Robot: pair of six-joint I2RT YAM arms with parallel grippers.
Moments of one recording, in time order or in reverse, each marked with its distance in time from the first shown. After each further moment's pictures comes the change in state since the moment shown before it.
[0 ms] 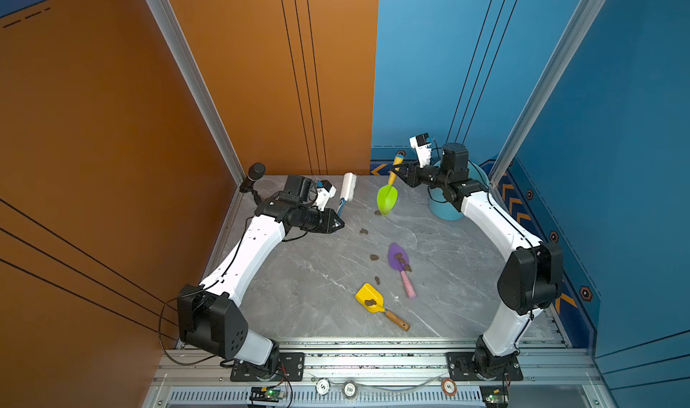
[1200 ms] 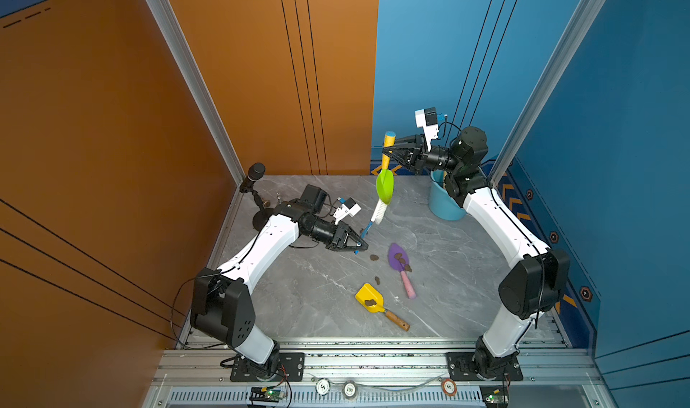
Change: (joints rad) left arm -0.052 0.056 -0.045 -0.093 0.523 0.071; right arm 0.041 -0.024 0.101 0.455 -0.384 0.281
